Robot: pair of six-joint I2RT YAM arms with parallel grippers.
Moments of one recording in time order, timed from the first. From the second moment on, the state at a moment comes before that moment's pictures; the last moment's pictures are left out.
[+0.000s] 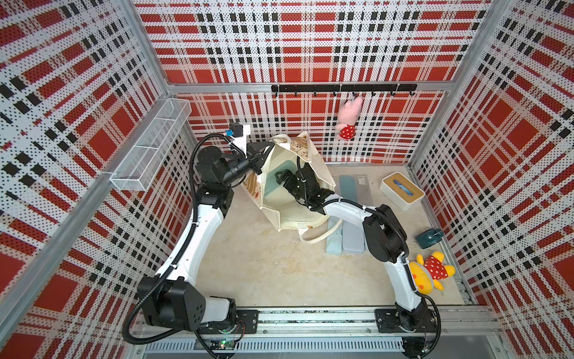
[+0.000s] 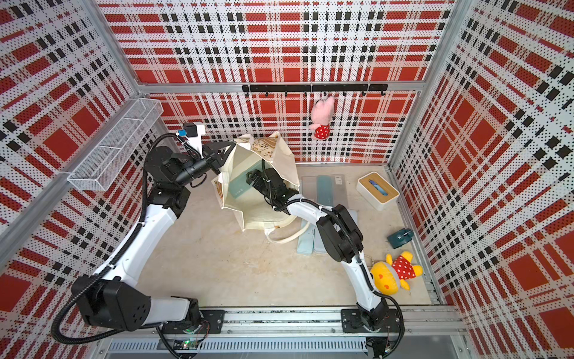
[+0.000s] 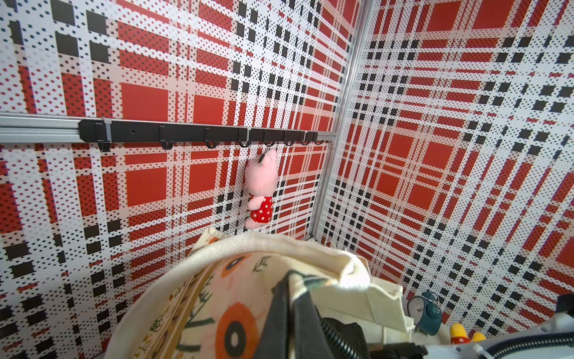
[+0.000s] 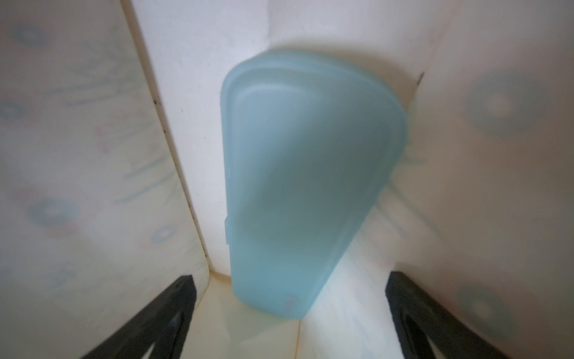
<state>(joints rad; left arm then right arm) -0.12 1.36 1.32 0.25 0.72 -0.32 0.71 2.23 1.75 0.16 0.02 1.17</state>
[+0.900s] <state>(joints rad) -0.18 1.37 1.36 0.28 0.92 -0.34 0.69 2.22 1.62 0.50 0.03 1.36</state>
